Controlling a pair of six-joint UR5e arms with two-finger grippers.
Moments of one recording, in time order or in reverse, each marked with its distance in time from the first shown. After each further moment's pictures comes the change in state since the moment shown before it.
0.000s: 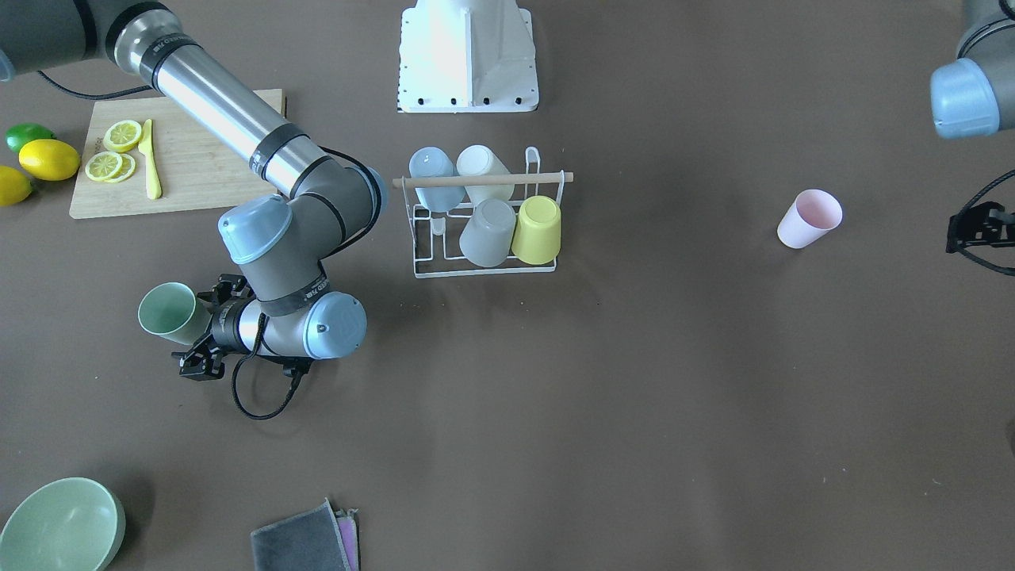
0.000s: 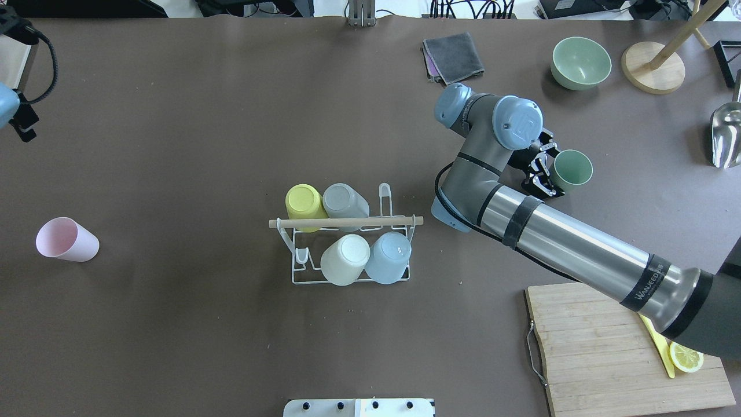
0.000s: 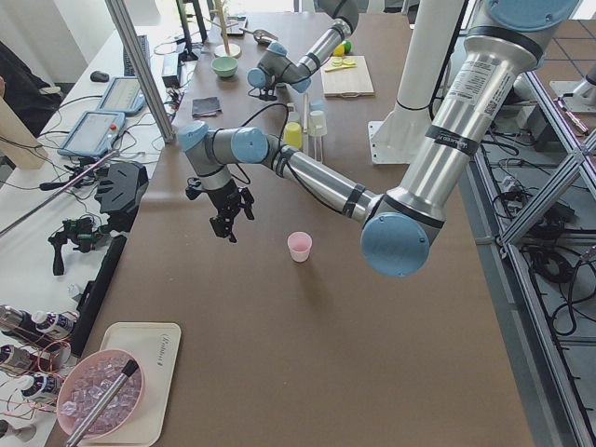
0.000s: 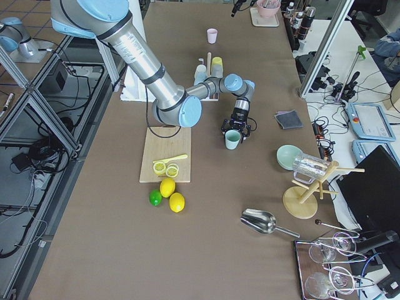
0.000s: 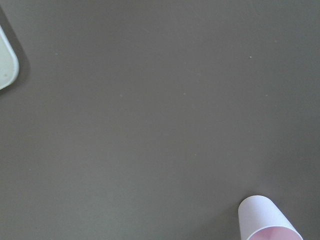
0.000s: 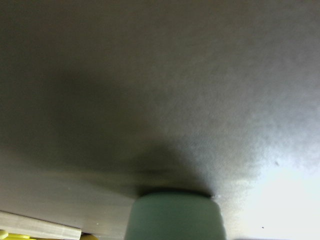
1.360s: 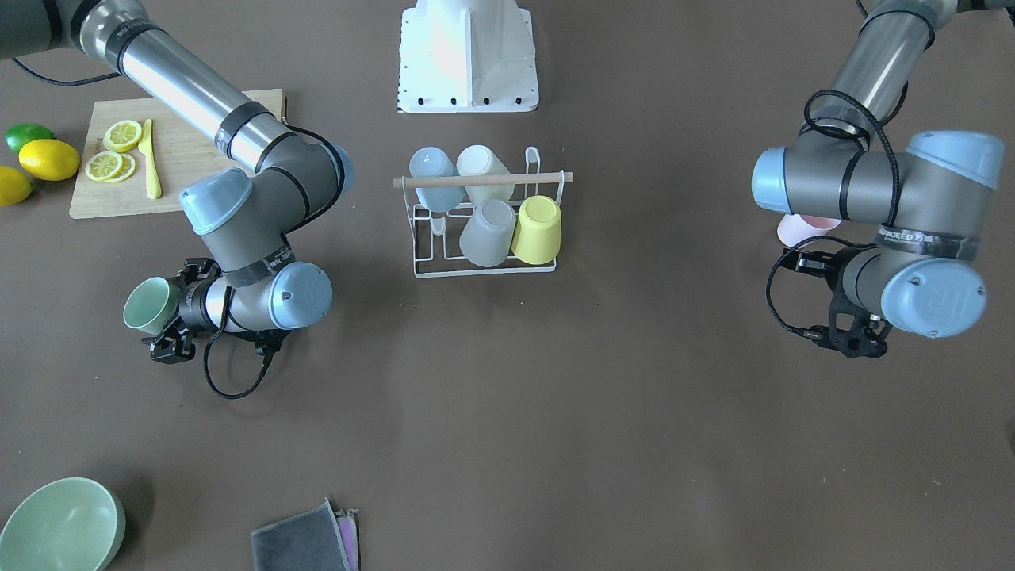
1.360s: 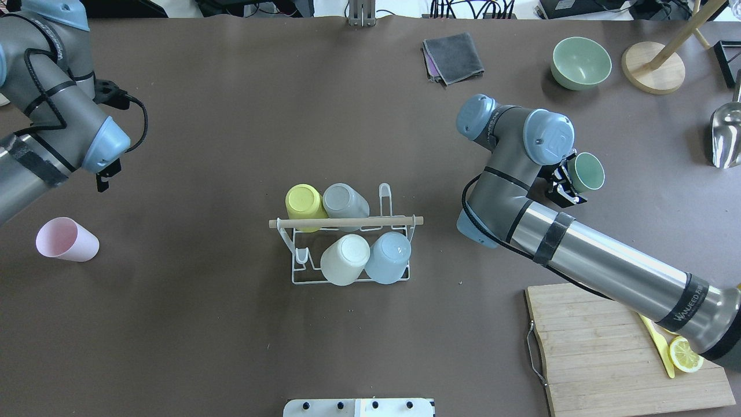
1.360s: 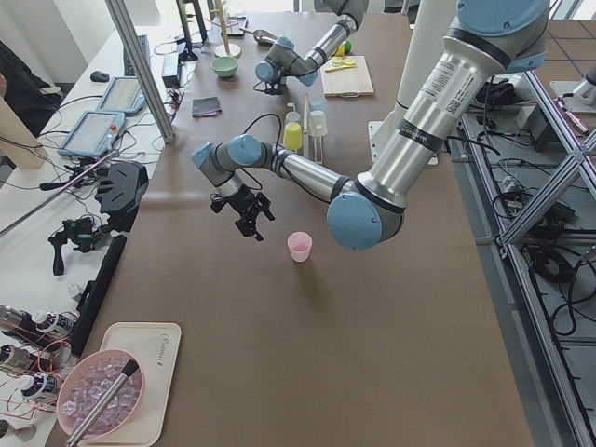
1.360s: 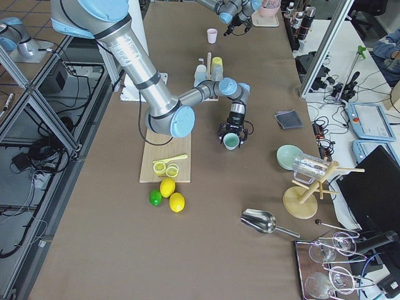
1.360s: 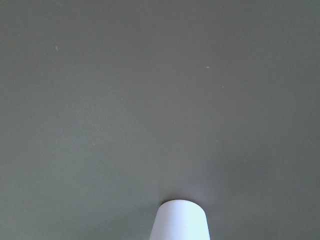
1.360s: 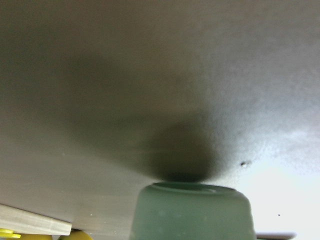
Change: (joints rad) left arm 0.195 -0.109 0.221 0.124 -0.031 -0.128; right arm -0.003 -0.122 0.165 -0.014 -0.031 -0.008
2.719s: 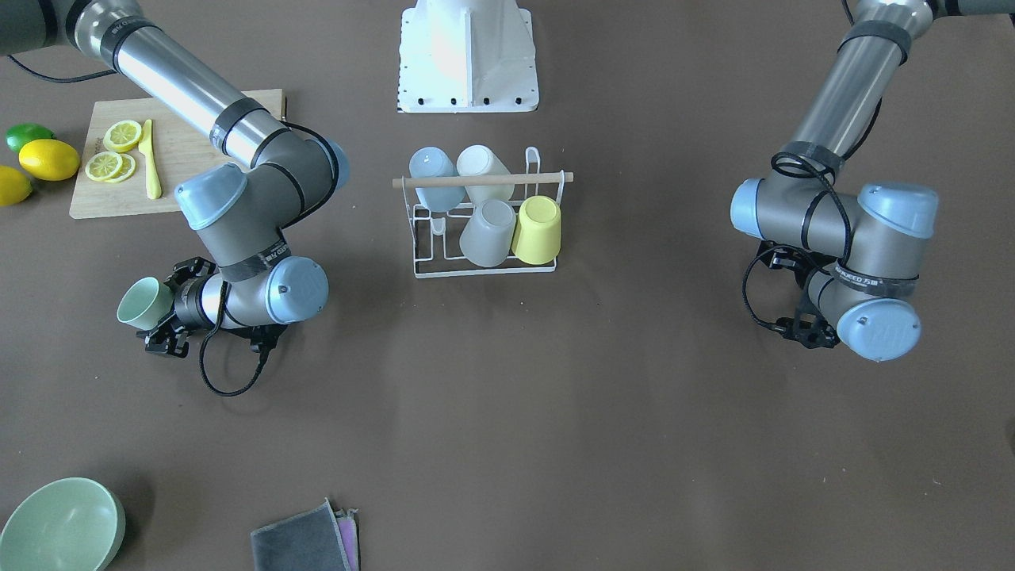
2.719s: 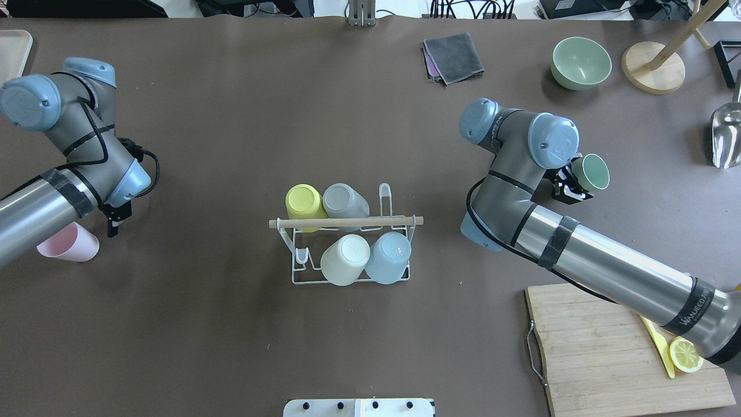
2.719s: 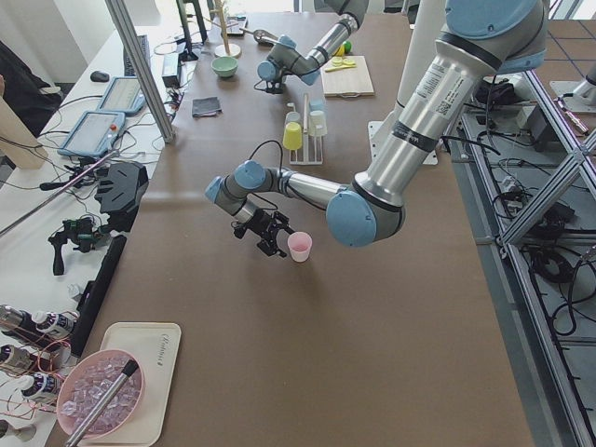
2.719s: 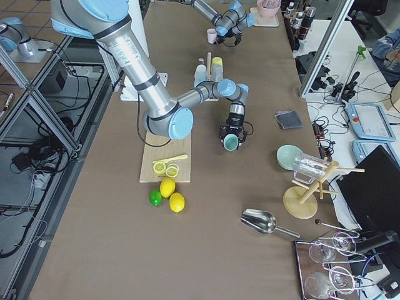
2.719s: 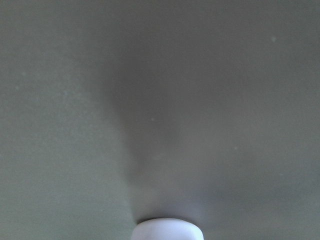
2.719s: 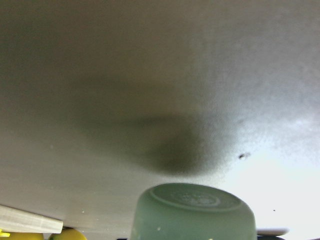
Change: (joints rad) left arm 0.092 -0.004 0.191 0.050 -0.102 0.099; right arm -0.001 -0.013 0.017 0.006 -0.030 0.000
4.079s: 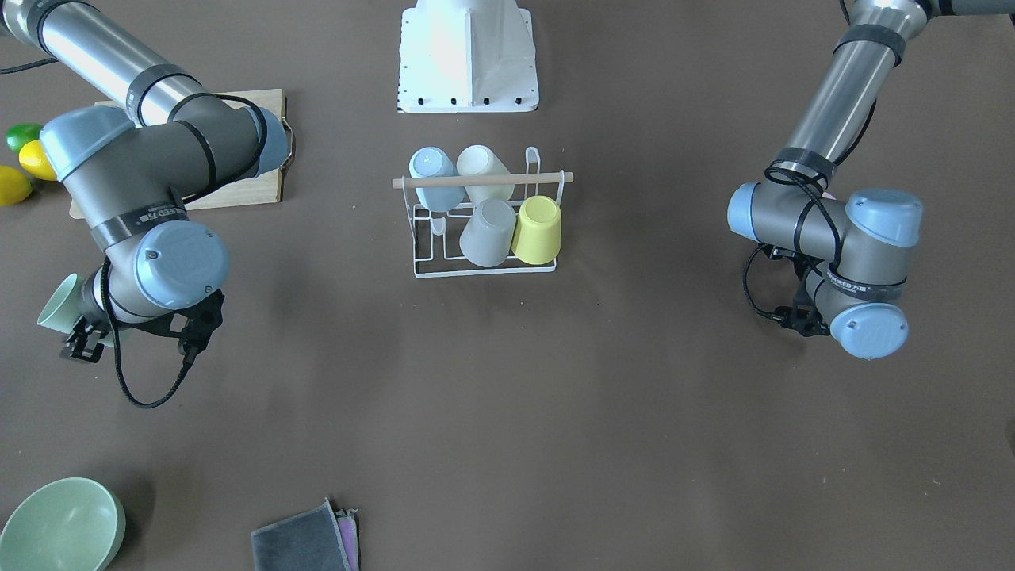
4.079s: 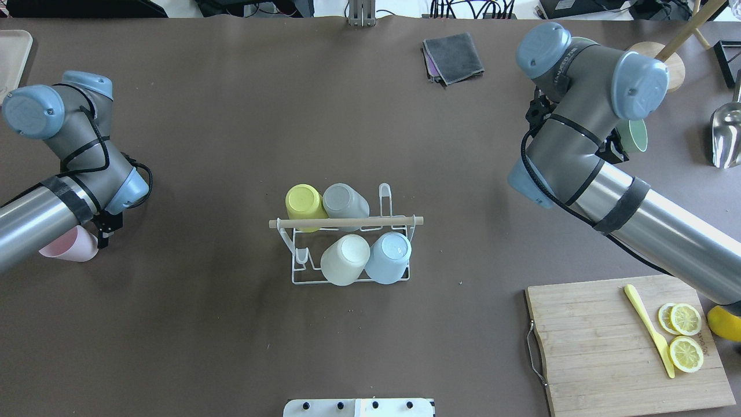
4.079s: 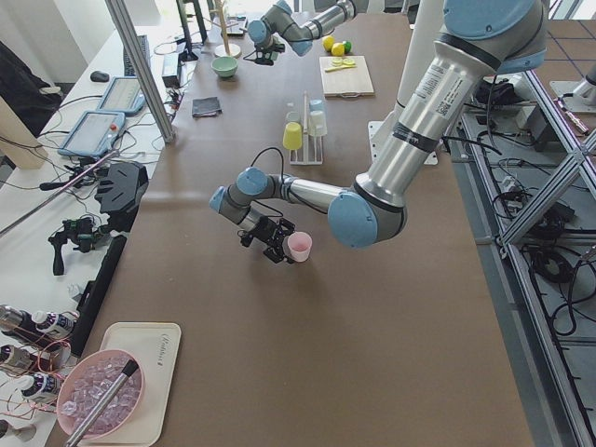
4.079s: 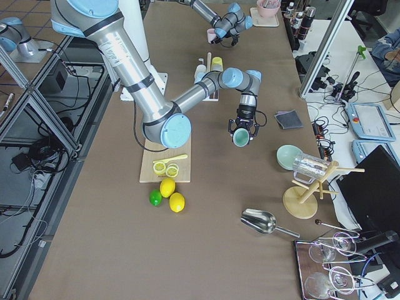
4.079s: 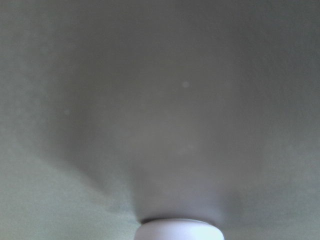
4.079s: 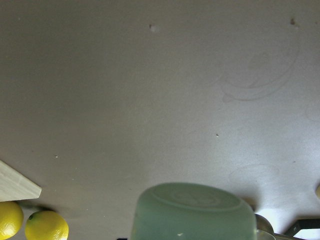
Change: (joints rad) left arm 0.010 0.011 0.029 0.043 0.000 0.060; right arm 0.180 -0.090 0.276 -0.021 0.108 -0.115
